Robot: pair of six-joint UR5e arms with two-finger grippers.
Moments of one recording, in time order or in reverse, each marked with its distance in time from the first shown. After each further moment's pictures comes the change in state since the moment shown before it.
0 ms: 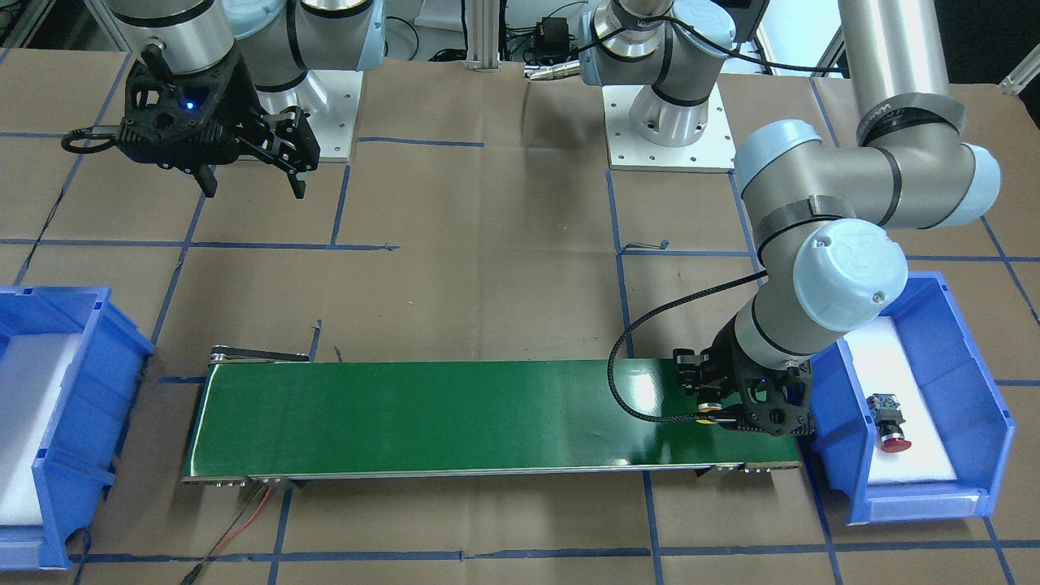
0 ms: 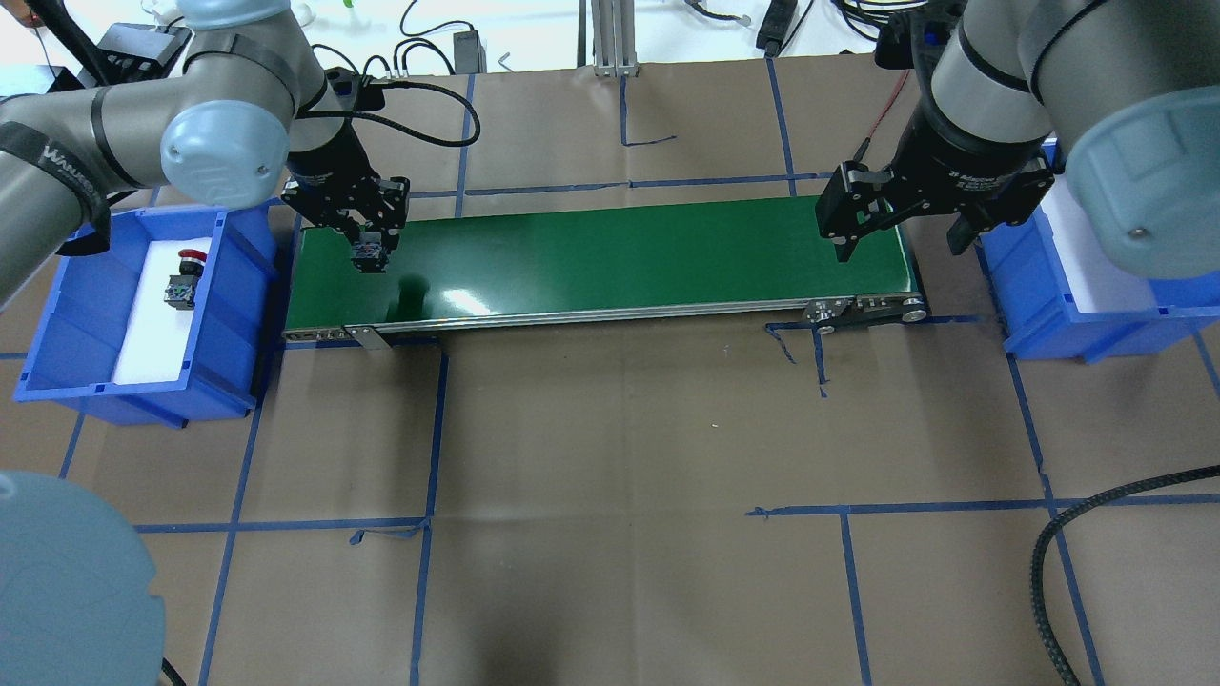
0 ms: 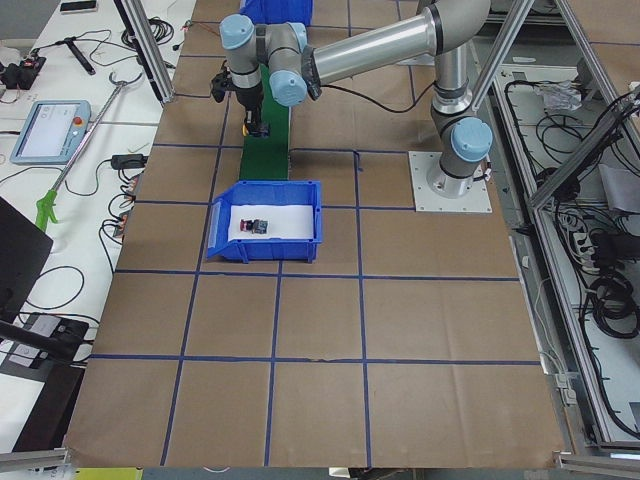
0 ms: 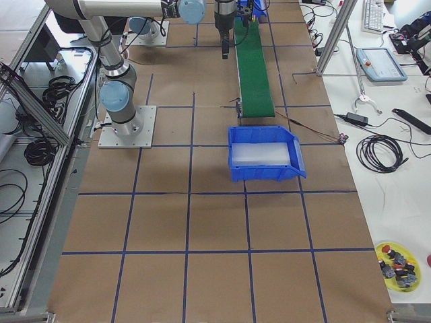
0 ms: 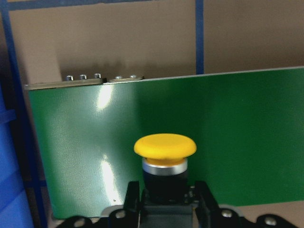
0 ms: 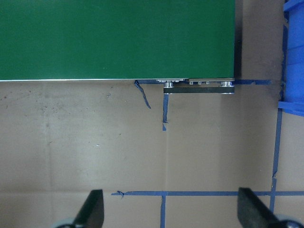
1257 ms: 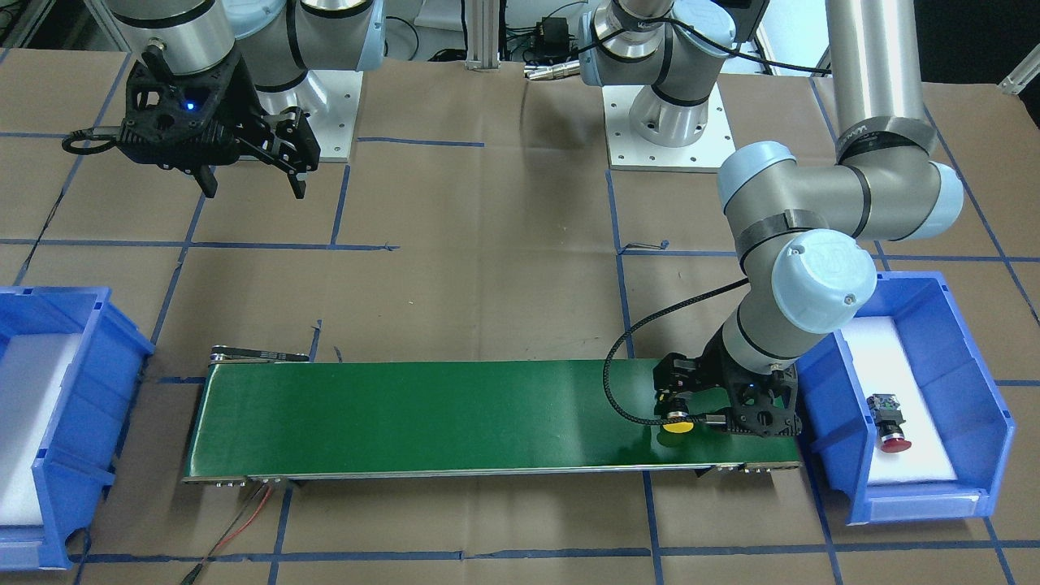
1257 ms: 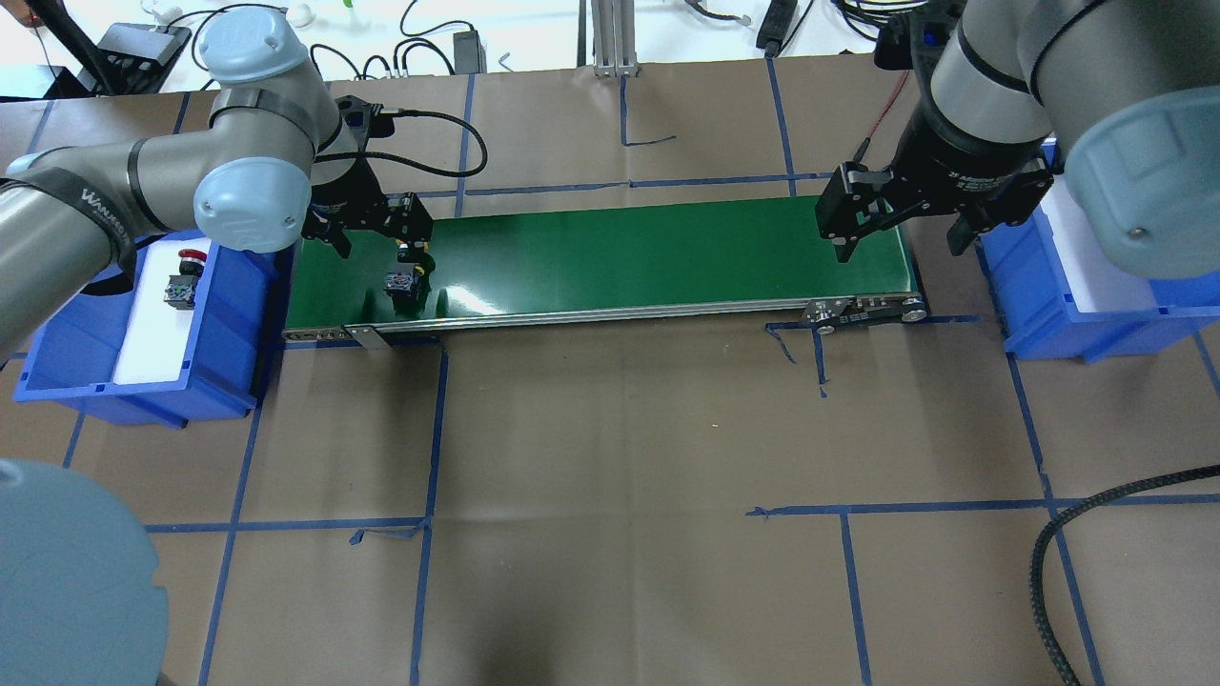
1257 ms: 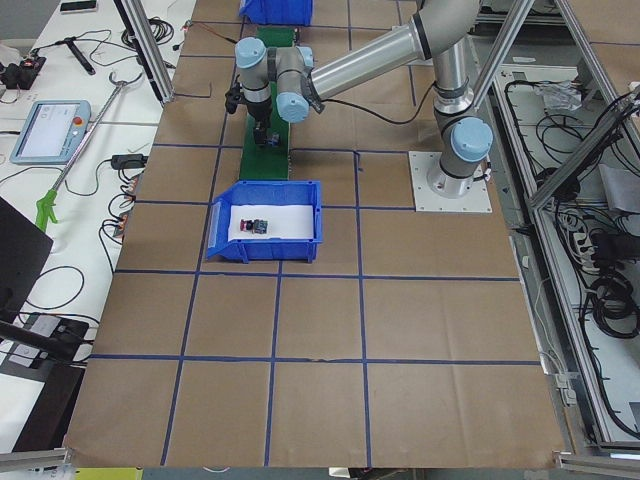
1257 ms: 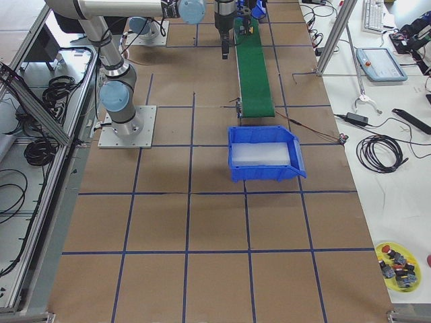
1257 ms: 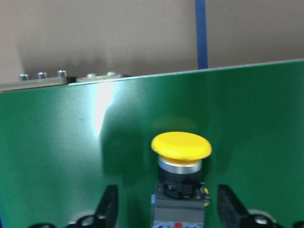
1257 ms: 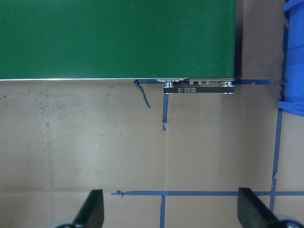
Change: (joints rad) left arm 0.006 0.003 -0.061 0.103 0.001 -0.002; right arm 0.000 0.000 0.001 0.000 0.000 -0.003
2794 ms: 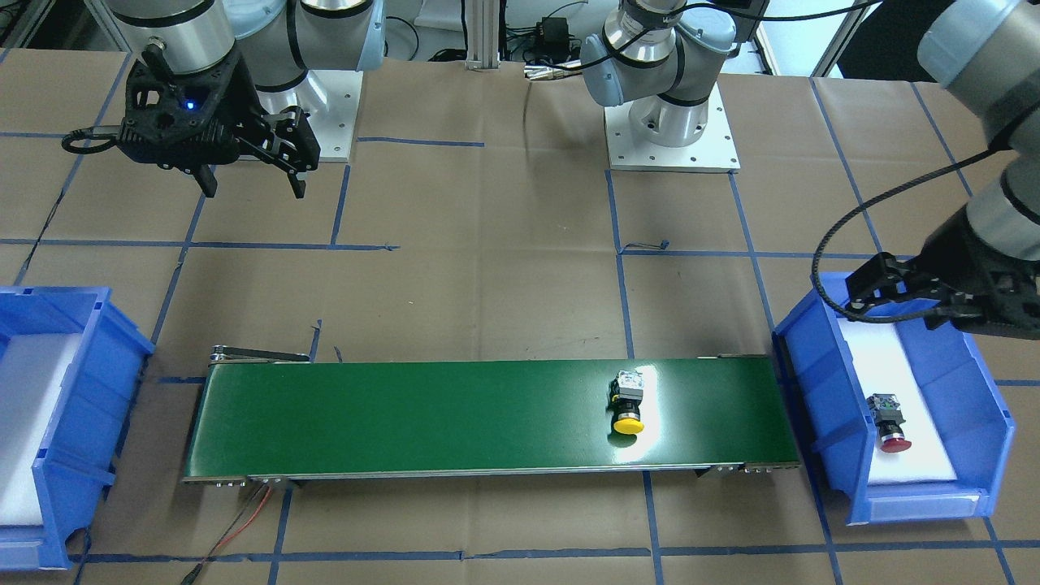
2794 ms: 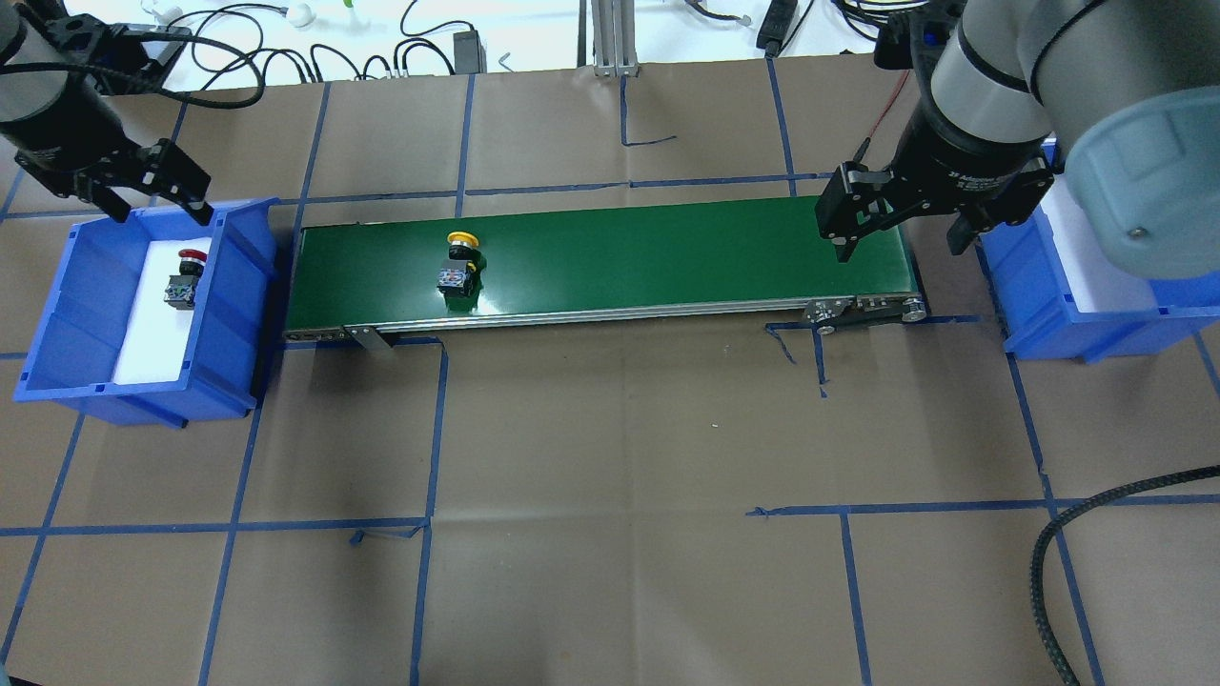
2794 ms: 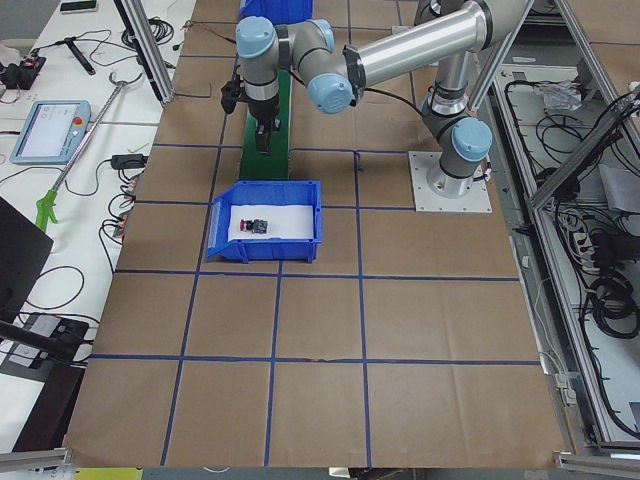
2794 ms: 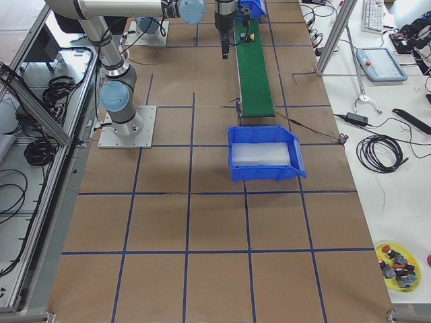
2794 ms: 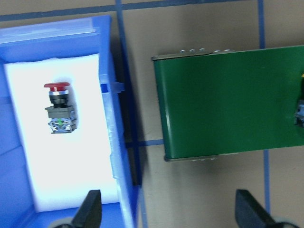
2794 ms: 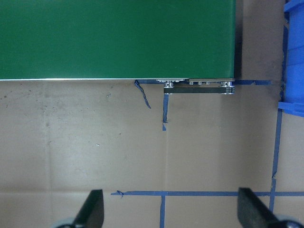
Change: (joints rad) left arm 0.350 0.189 0.097 -0.278 -0.009 0.401; right arm 0.000 0.000 -0.001 0.000 0.000 -0.001
